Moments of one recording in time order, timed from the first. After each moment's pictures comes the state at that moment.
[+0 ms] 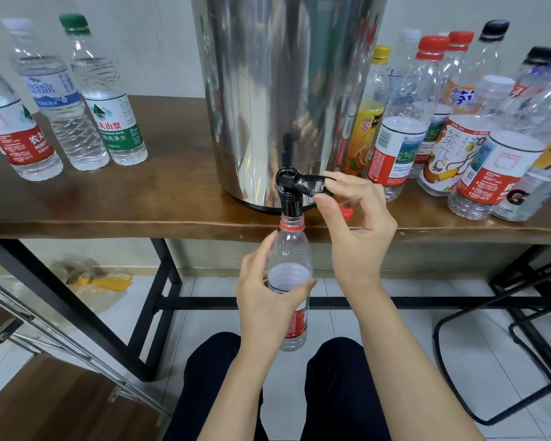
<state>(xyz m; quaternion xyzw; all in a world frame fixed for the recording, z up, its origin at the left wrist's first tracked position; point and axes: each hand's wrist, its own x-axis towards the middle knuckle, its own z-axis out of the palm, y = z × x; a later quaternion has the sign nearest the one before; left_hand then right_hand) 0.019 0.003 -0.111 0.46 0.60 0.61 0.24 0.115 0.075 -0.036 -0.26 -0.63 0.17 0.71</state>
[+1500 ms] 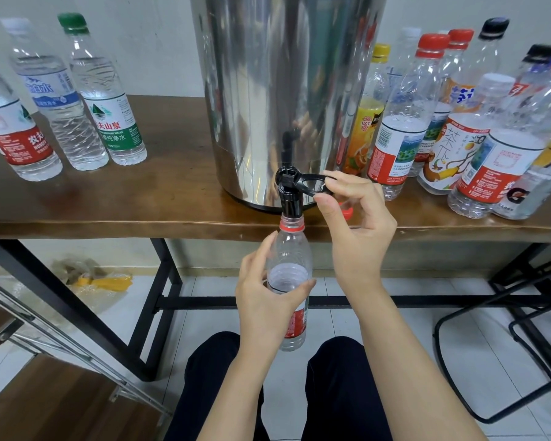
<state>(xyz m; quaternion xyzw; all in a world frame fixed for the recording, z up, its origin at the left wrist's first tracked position) 0.017 0.001 -0.110 0.46 0.60 0.60 0.24 0.115 0.076 -0.037 -0.26 -0.64 0.18 0.71</state>
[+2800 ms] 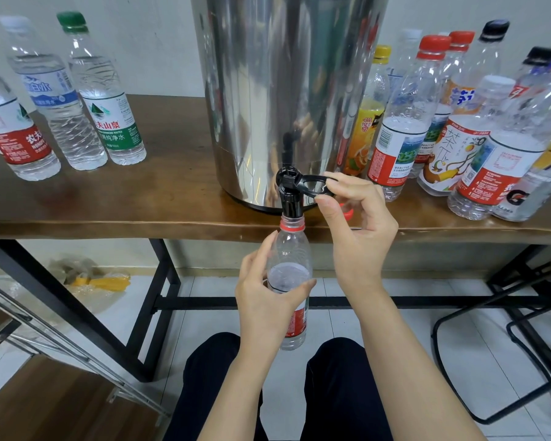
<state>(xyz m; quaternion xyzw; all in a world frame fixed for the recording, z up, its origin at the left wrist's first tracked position) 0.018 0.003 -0.109 0.46 0.60 0.61 0.24 0.114 0.076 -0.037 -0.25 -0.63 0.19 0.71</state>
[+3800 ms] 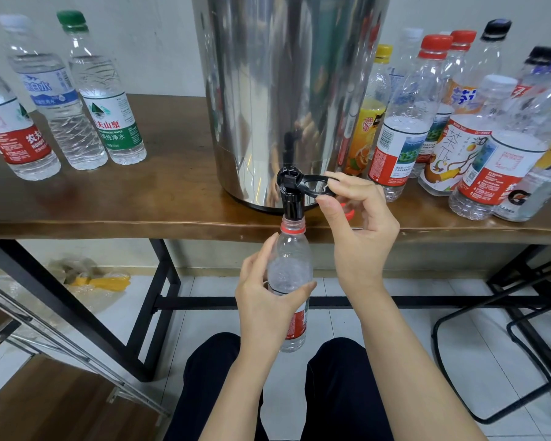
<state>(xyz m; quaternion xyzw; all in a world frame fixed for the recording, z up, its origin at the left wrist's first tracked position) 0.019 0.002 -0.110 0.45 0.61 0.60 0.25 0.114 0.076 -0.037 -0.25 -0.63 0.19 0.71</state>
